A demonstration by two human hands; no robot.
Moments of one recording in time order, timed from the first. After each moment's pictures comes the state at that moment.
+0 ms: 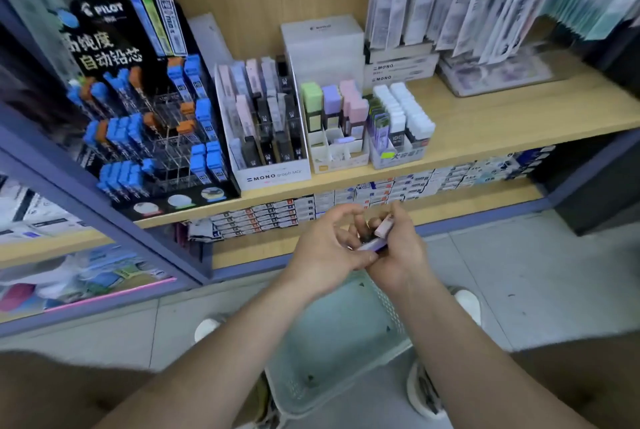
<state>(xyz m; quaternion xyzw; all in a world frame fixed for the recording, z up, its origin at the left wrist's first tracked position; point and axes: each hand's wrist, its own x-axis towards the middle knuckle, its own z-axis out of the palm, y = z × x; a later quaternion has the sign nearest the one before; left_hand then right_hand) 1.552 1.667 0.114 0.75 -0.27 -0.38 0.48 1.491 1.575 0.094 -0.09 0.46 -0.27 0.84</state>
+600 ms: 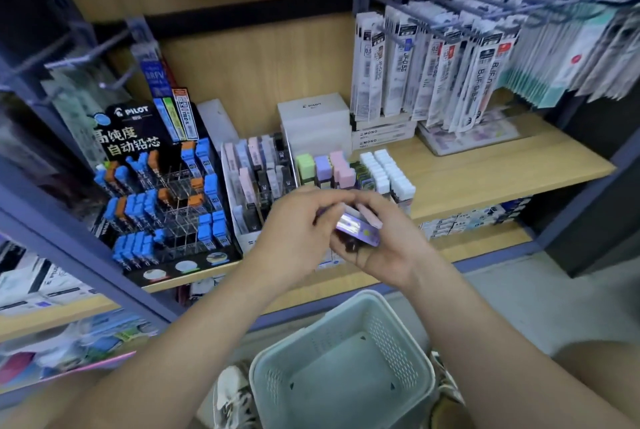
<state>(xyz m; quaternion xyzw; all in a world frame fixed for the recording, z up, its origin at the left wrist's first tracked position) 1.590 1.652 0.239 0.78 -0.47 -0.13 0.39 1.505 1.546 0.212 -0.30 0.28 -0.11 0.91</state>
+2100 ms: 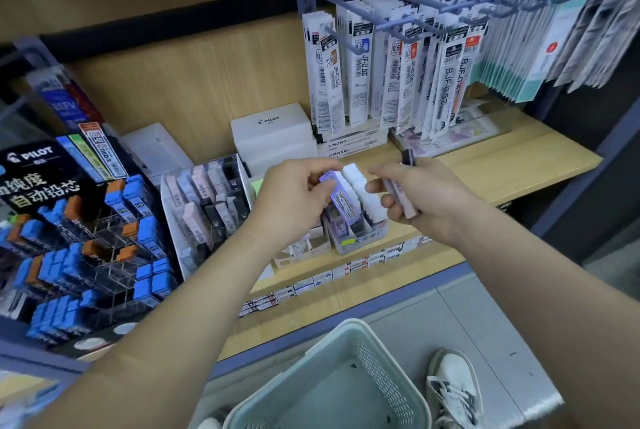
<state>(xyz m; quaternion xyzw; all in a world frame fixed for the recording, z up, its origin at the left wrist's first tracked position) 1.633 1.536 0.224 0.78 -0.45 -0.15 0.41 1.496 1.426 0.232 -0.52 0.41 -0.20 0.73</state>
